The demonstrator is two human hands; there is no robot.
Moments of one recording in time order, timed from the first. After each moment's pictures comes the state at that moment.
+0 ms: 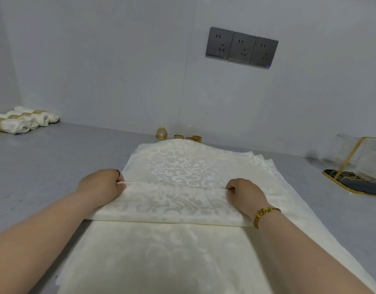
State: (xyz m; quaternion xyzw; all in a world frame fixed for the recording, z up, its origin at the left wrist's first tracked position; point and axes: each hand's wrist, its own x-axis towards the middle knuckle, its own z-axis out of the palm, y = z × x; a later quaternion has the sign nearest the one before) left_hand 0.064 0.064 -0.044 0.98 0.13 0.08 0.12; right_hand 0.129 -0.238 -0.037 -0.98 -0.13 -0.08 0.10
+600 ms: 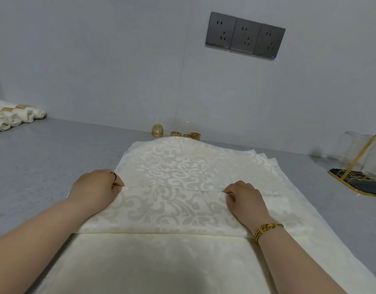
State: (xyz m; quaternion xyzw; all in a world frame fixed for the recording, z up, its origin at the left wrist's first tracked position) left_hand 0.092 0.065 -0.061 0.98 0.09 0.14 0.09; right_hand 0.154 -0.239 -0.064 -0.98 -0.15 -0.13 0.07
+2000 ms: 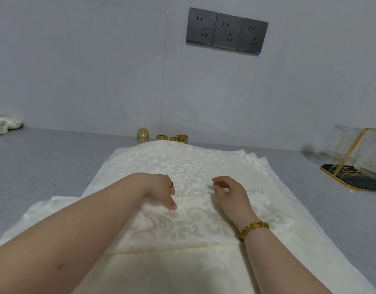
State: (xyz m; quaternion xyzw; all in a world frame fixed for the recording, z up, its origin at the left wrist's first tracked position) left_hand 0.169 -0.052 -0.022 0.96 -0.04 -0.21 0.17; right_hand 0.172 -0.239 -0.061 -0.87 -0.08 -0.12 0.48
